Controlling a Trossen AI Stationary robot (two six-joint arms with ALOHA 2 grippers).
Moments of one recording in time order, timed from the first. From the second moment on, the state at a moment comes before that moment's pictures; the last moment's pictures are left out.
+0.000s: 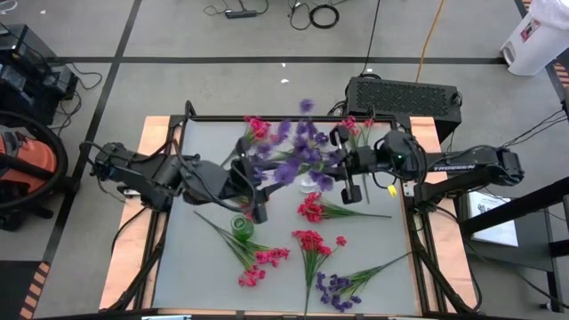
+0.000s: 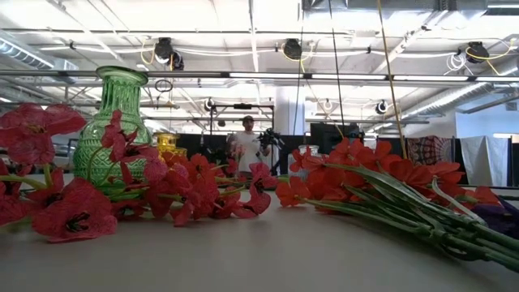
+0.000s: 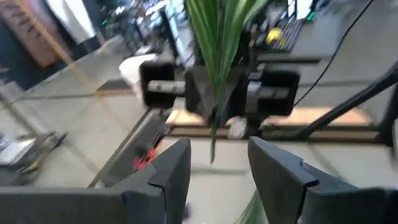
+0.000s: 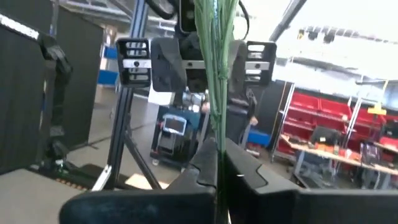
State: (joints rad) left arm -0.34 1.54 1.82 -0.52 -0.61 0.06; right arm -0.05 1.15 0.89 0.53 -0.29 -0.16
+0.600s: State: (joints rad) left arm -0.22 1.62 1.81 -0.25 -0.26 0.14; right arm -0.02 1.19 0.89 0.62 -0.29 -0.13
